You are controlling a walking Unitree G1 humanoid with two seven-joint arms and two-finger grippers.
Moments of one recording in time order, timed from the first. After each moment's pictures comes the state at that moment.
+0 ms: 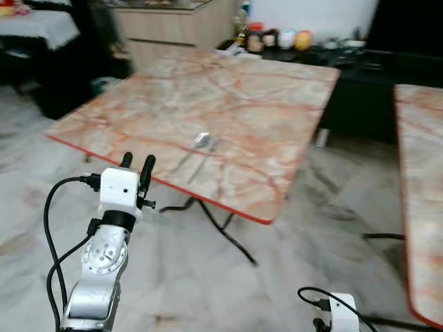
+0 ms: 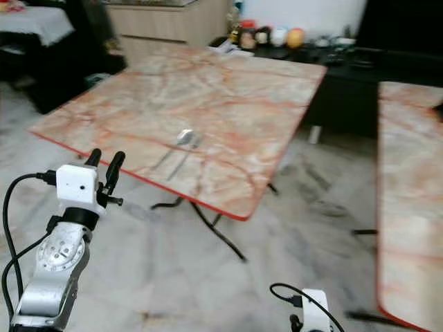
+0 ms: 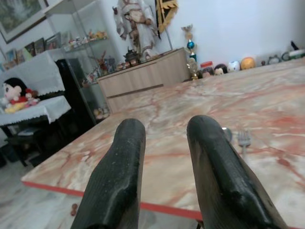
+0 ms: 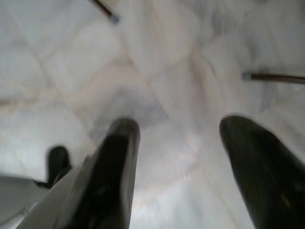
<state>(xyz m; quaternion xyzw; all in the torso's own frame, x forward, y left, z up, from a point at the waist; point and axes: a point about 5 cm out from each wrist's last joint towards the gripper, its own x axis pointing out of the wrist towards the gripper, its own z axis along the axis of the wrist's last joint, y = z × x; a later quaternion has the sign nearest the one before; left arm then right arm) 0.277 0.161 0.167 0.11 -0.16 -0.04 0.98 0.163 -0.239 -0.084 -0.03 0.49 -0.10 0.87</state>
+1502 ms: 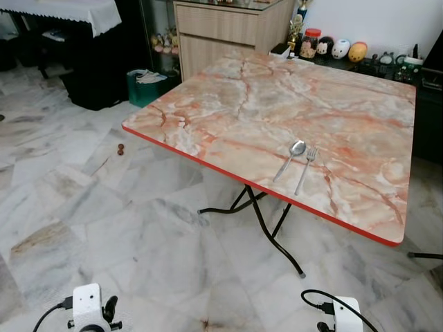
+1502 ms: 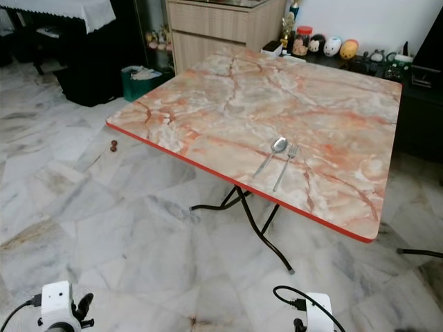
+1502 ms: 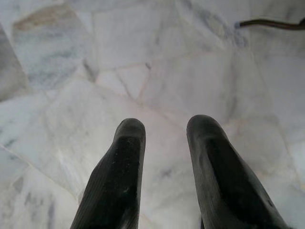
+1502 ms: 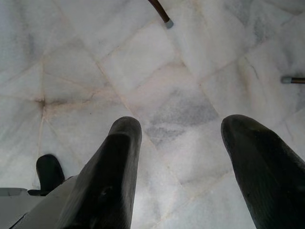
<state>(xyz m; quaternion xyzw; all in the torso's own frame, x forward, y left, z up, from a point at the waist) 0.182 0.253 -0.052 -0.02 0.32 0.14 0.94 0.164 -0.235 -0.084 -0.02 0.48 -0.11 0.87</state>
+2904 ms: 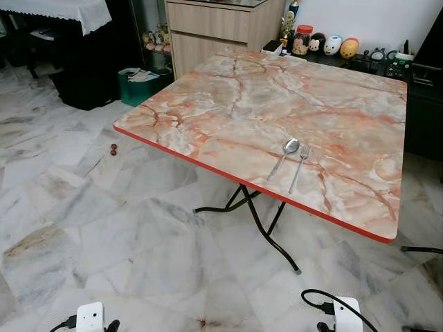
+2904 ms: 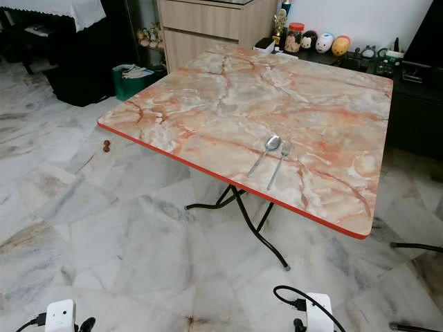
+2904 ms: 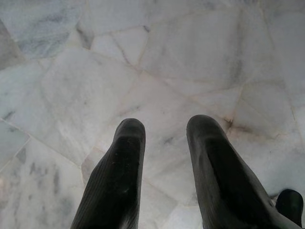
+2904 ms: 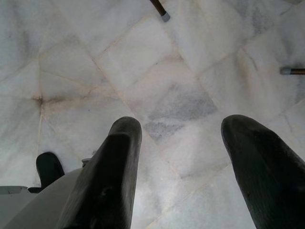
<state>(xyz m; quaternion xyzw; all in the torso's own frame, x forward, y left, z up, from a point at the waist) 0.164 0.251 -0.073 -0.02 0.38 0.14 0.92 0.164 -0.234 -0.085 -0.02 0.49 -0.11 0.87</state>
